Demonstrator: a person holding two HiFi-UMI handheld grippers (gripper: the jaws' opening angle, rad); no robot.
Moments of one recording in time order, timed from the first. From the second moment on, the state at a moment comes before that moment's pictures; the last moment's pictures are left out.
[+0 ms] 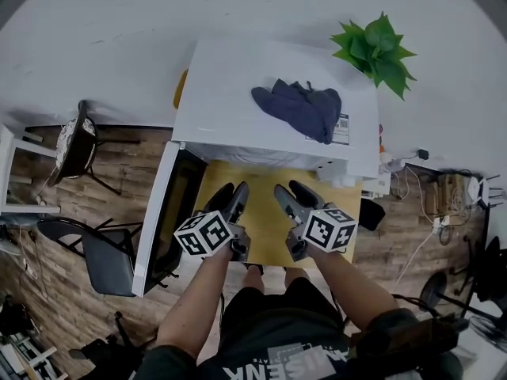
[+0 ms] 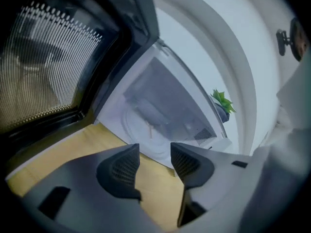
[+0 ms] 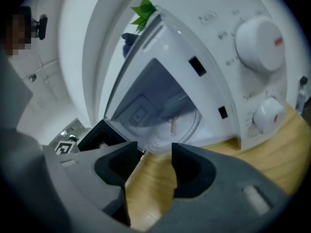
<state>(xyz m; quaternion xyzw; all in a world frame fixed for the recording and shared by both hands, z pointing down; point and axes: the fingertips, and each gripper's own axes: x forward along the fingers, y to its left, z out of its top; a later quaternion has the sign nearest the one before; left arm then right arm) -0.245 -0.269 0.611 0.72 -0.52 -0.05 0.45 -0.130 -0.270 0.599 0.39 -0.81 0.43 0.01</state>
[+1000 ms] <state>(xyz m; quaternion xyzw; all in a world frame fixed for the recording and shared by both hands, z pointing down) -0.243 -0.330 0.690 0.65 -0.47 -0.14 0.58 -0.160 -0.333 0.677 0.40 -0.65 0.63 -0.16</state>
